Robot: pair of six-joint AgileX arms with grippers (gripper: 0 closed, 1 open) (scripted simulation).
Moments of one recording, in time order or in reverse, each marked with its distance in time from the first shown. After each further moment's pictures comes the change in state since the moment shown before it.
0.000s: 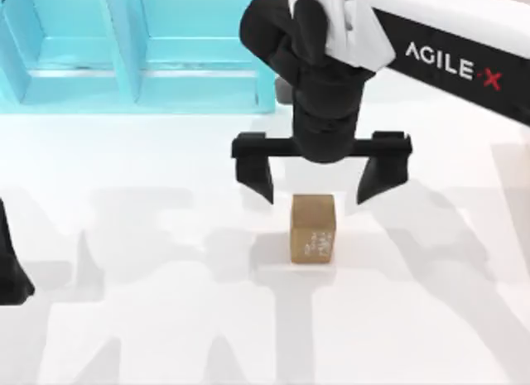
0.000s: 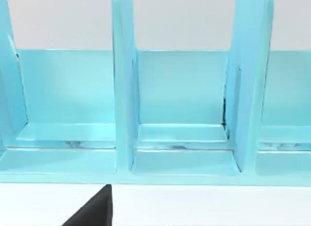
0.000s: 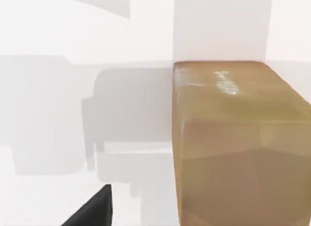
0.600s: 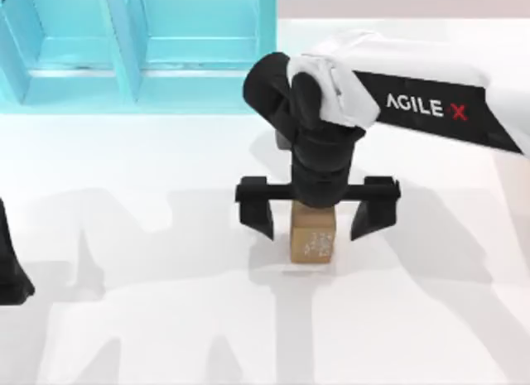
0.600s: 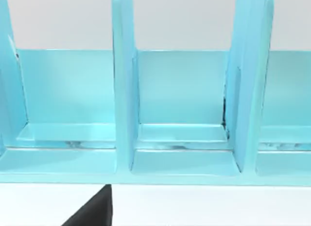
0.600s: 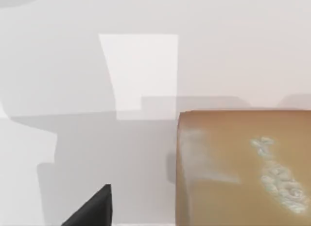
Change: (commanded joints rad) left arm 0.000 0.000 0.000 0.000 0.000 0.000; right arm 0.005 0.034 -0.216 0.253 0.000 0.006
